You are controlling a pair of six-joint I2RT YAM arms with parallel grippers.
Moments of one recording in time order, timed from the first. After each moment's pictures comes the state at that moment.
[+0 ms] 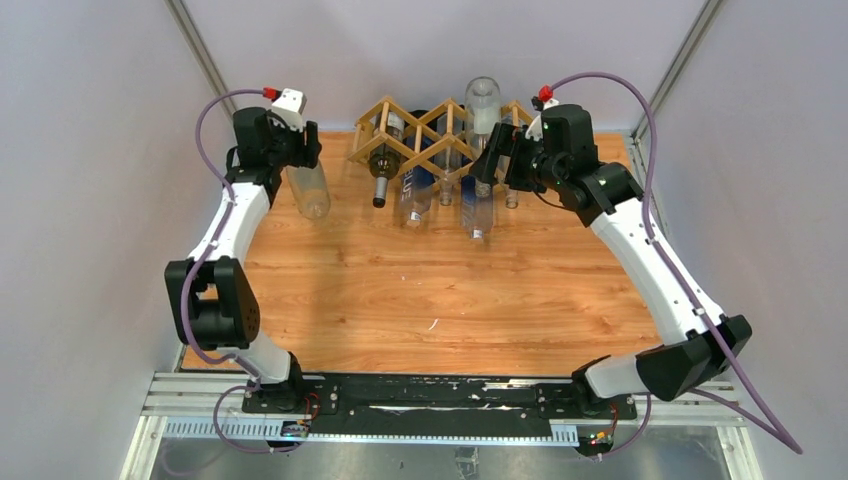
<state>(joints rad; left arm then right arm) 0.05 1.56 1.32 -0.10 0.29 0.21 0.46 1.36 1.57 -0.69 -0.11 0.50</state>
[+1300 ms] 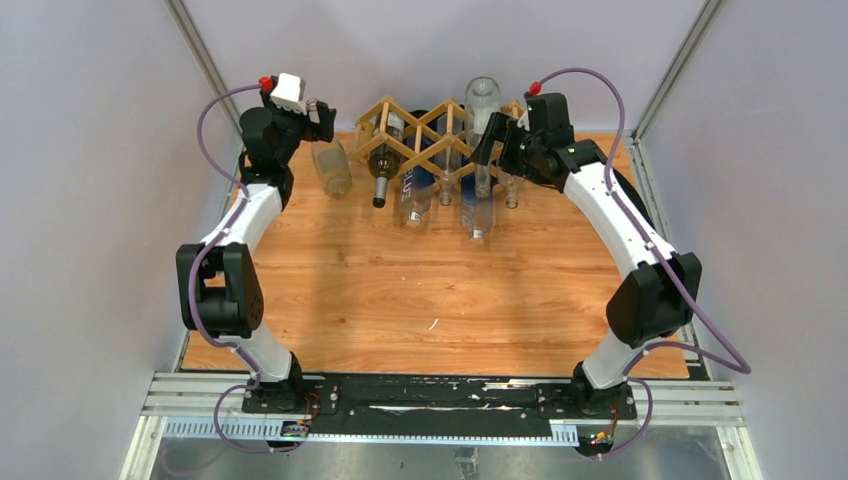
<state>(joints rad) 0.02 1.69 1.27 0.49 0.30 0.07 0.33 1.63 1.63 -0.59 -0.15 0.51</state>
